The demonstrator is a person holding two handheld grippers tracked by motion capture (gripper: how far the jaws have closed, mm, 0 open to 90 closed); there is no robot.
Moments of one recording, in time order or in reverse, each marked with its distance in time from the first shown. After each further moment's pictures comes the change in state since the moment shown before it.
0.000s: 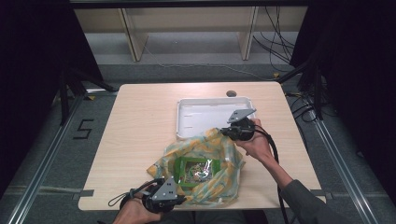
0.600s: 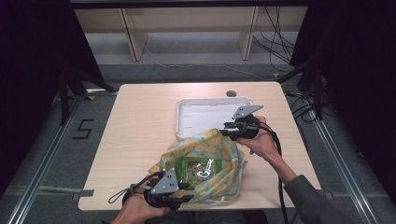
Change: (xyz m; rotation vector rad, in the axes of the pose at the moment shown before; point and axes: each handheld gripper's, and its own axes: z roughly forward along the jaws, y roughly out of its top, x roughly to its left) left arm 0.008 0.033 -0.017 -0.156 0.065 -0.042; right arm 0.006 0.008 -0.027 -0.045 0.063 0.046
